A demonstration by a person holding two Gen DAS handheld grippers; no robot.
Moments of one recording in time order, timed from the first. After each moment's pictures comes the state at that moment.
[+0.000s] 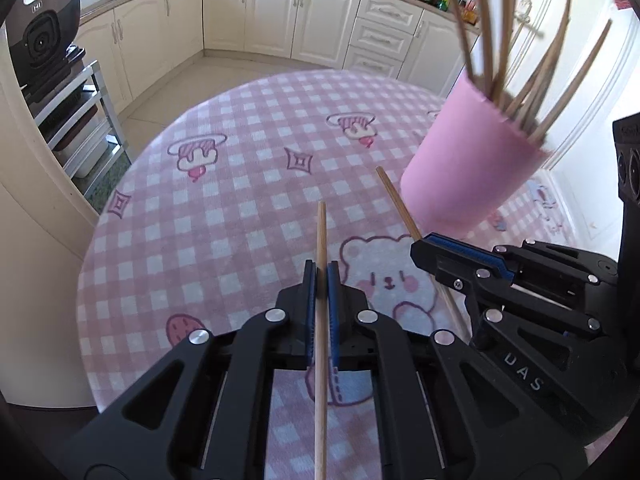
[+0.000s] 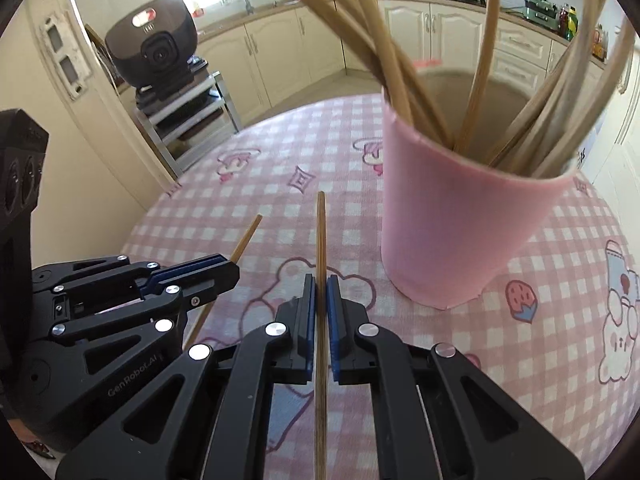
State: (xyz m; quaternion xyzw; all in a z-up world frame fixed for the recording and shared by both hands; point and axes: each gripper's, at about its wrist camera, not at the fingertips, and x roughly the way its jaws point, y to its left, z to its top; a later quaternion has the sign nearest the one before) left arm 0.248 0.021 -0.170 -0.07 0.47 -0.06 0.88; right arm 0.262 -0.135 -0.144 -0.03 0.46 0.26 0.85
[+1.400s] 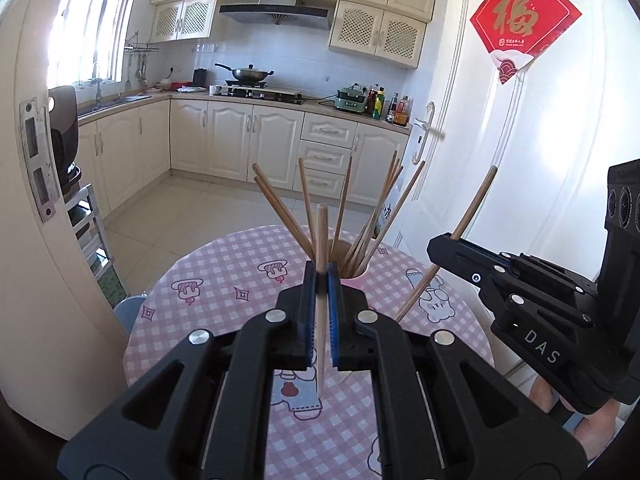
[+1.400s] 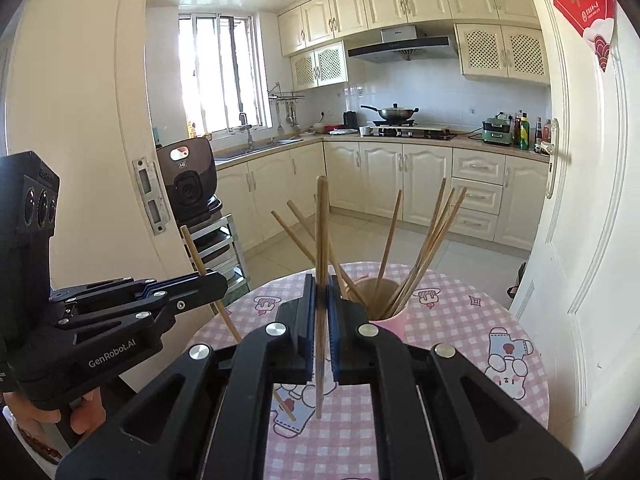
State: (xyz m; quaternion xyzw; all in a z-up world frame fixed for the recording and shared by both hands) left arm 0.144 -0.008 -0.015 -0.06 0.26 -0.12 0.96; right arm 0.151 -0.201 0.004 0.01 0.23 0.23 0.95
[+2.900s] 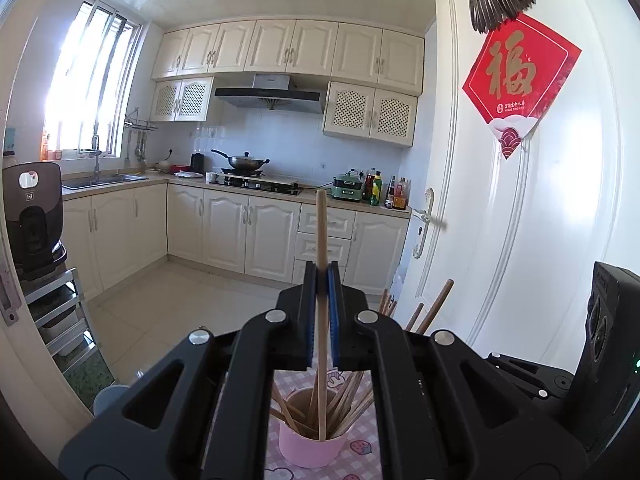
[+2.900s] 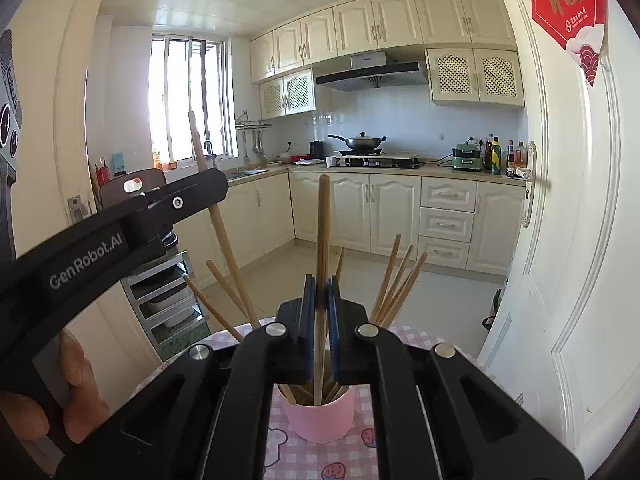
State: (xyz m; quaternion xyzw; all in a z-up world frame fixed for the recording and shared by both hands) left arm 0.220 -0.053 0.026 -0.06 0.10 -0.11 0.99; right arm 0.225 -0.214 0.006 0.01 0.18 0.17 0.97
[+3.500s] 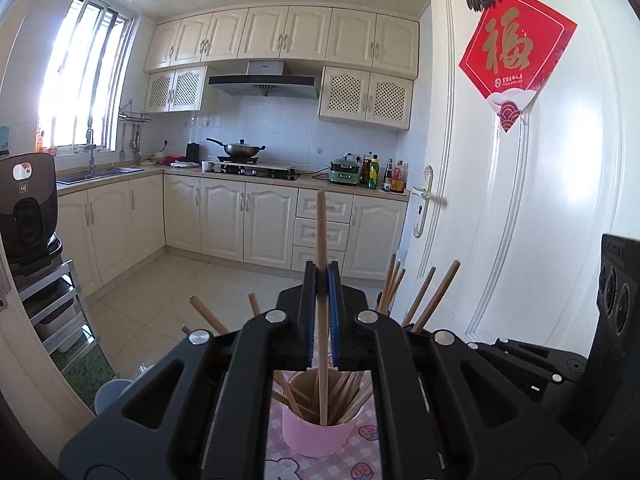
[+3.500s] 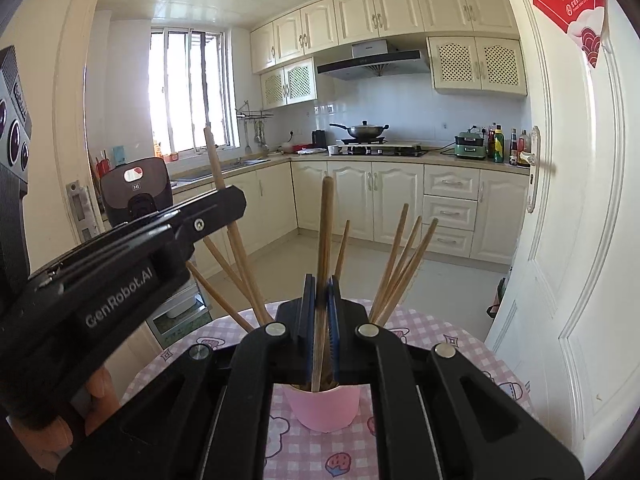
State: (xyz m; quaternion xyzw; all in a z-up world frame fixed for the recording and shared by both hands) left arm 0.227 -0.058 -0.005 -0.04 0.12 -0.11 0.99; right arm 0.226 -0.214 -0.008 0.01 0.20 0.18 0.96
